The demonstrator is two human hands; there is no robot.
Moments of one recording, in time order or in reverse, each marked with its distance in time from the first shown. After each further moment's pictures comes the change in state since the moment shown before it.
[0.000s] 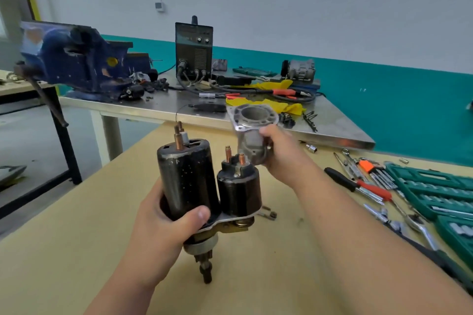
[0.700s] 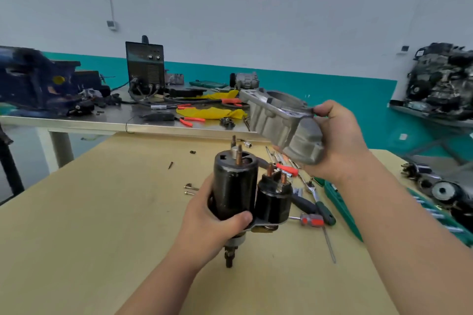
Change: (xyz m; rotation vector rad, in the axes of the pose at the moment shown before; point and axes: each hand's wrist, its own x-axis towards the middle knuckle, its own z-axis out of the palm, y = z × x) left_hand -0.080 0.048 0.152 -0.106 -0.349 0.017; right_hand -0.220 -0.127 -0.107 0.265 -0.124 -0.106
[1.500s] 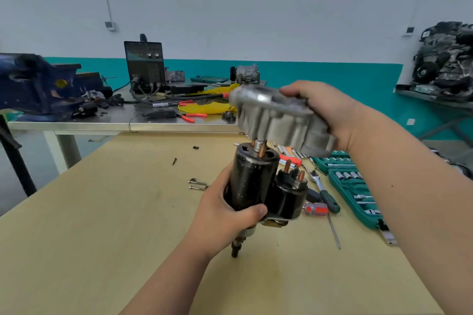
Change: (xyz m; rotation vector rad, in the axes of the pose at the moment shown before) left_hand 0.008 -0.004 0.011 -0.101 -0.144 -0.060; right_hand 0.008 -0.022 0.013 -0.546 0.002 0.152
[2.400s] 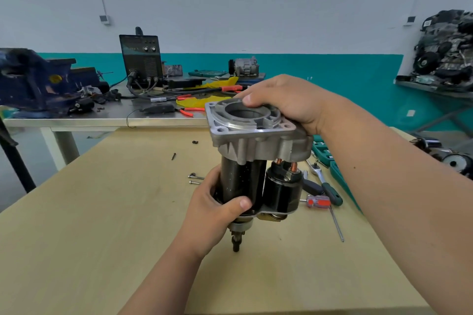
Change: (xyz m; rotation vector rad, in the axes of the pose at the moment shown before) left_hand -0.007 -0.010 -0.015 -0.001 0.089 0.042; right_hand 0.028 0.002 0.021 -0.498 -0.046 -0.180
